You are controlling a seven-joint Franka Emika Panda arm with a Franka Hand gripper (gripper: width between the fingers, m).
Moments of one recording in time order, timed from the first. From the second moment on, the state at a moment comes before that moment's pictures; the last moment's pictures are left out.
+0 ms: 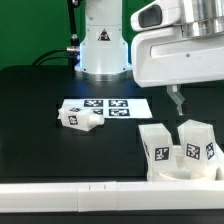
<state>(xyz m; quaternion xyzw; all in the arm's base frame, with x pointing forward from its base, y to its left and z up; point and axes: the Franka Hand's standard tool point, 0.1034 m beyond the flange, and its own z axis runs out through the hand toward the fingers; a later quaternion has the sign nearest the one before) 0.631 0.118 0.114 -0.97 0.21 -0.05 0.10</state>
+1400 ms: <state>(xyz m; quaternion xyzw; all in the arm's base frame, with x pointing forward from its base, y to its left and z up) 0.635 0.110 0.077 -0.95 -0.30 -0.03 0.01</state>
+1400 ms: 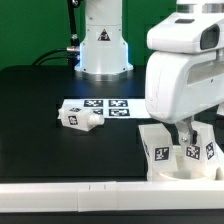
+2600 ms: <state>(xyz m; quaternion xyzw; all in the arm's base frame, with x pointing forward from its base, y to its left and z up) 0.635 0.109 0.075 -0.95 0.31 -0.01 0.07</state>
